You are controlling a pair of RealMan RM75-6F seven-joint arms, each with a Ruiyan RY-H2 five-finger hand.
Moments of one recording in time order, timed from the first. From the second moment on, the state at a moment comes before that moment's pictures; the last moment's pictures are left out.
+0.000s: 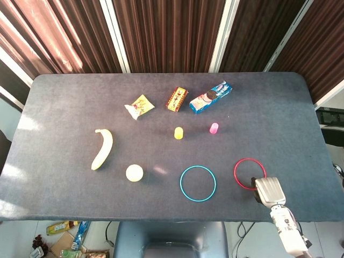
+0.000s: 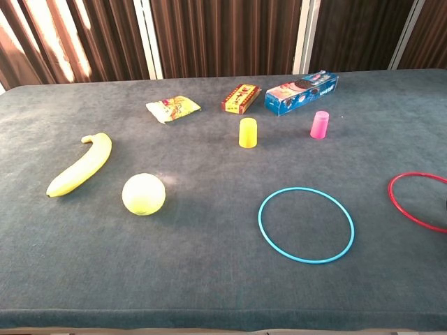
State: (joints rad) left arm 0.10 -1.10 0.02 -1.19 1.50 1.53 -0.34; right arm 0.26 -1.44 -0.01 -1.43 -1.26 1.14 -0.44
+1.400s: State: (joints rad) left arm 0.09 -1.10 0.03 -1.19 1.50 1.52 -0.33; right arm 0.63 -1.59 0.27 -1.34 -1.06 0.91 -0.47
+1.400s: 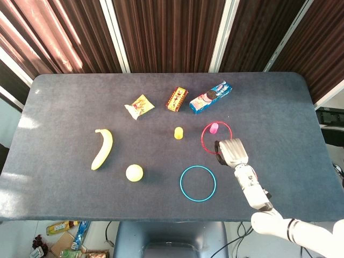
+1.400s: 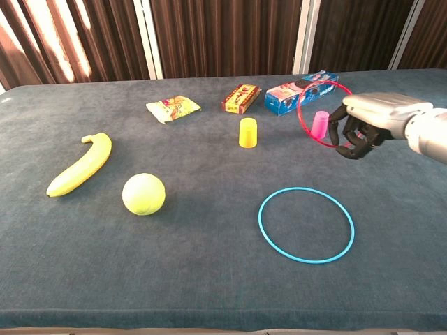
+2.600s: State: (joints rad) left arm 0.09 -1.11 0.03 -1.18 1.50 1.51 -0.35; right arm 0.81 -1.80 0.30 -0.96 -0.77 0.84 -0.61
